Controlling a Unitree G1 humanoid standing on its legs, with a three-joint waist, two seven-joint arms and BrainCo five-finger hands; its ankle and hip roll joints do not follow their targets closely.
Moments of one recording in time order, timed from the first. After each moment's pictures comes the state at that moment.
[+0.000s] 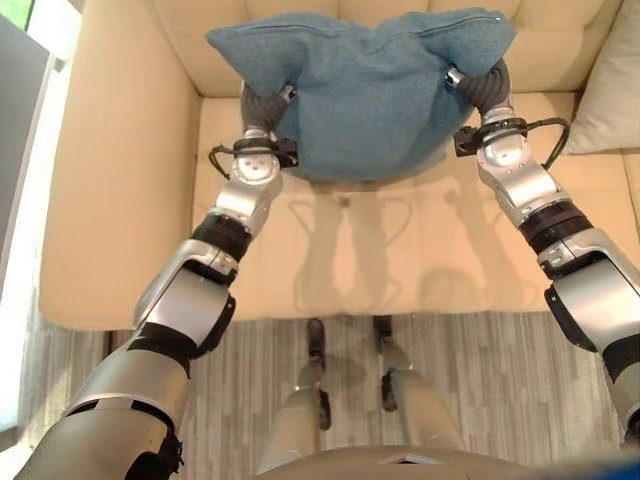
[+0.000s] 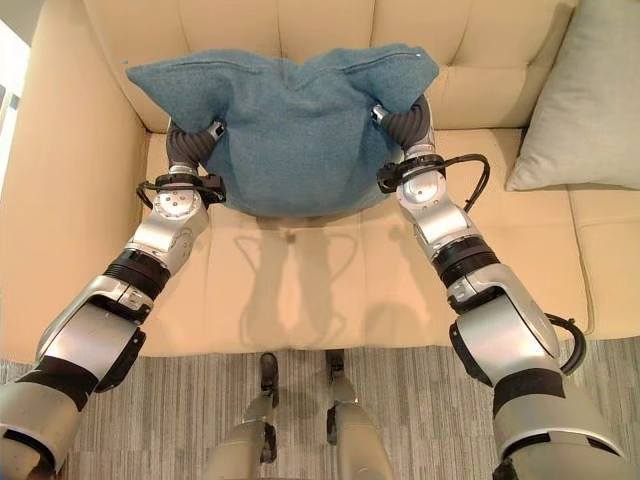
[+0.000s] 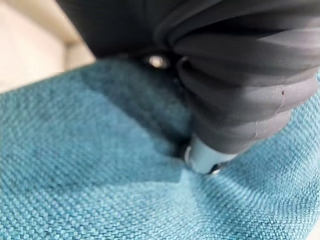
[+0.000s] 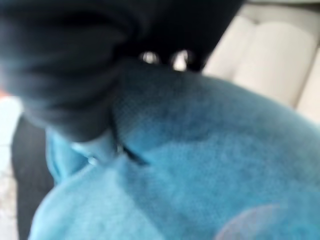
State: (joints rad) left arm -1.05 0.40 -0.45 0.85 -0.59 -0.21 0.44; right arm -1.11 -0.53 0.54 0.78 0.34 -0.15 -0.40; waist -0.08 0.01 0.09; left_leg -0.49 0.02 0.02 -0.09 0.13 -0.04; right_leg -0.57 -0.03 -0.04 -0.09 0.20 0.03
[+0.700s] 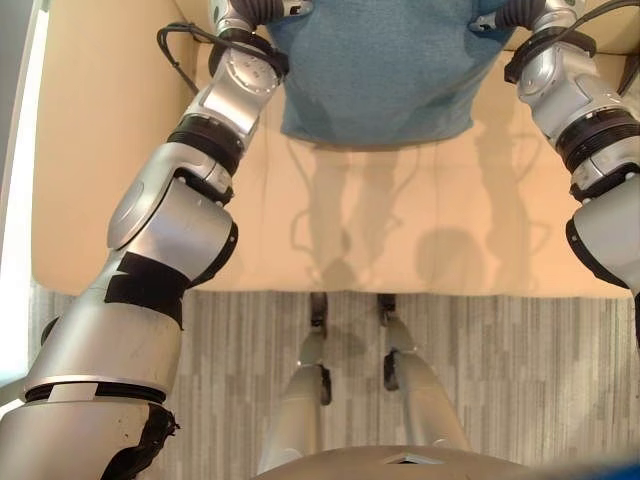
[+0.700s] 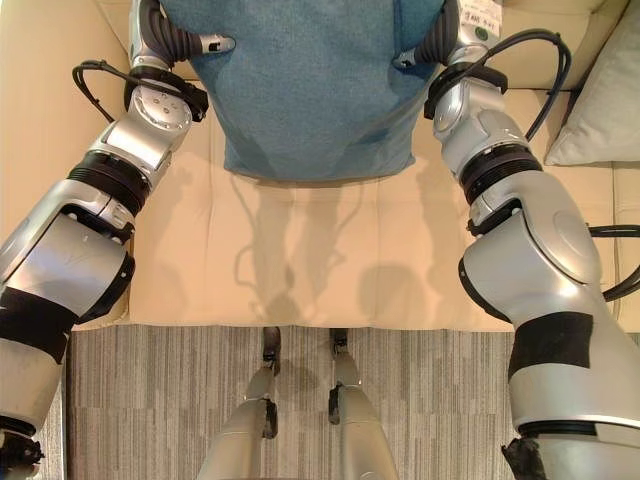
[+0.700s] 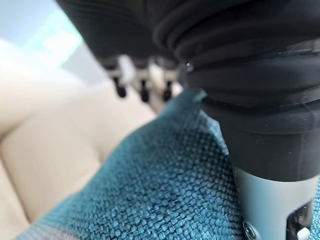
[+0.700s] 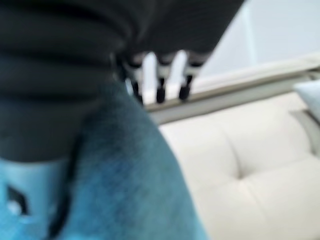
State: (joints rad) left arm -1.54 0.45 -0.70 1.21 -0.28 -0.09 0.53; right arm -1.59 -0.59 0.91 1.25 -0.09 -0.02 -0.48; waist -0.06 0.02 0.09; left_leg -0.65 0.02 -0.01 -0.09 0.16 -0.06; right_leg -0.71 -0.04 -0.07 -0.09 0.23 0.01
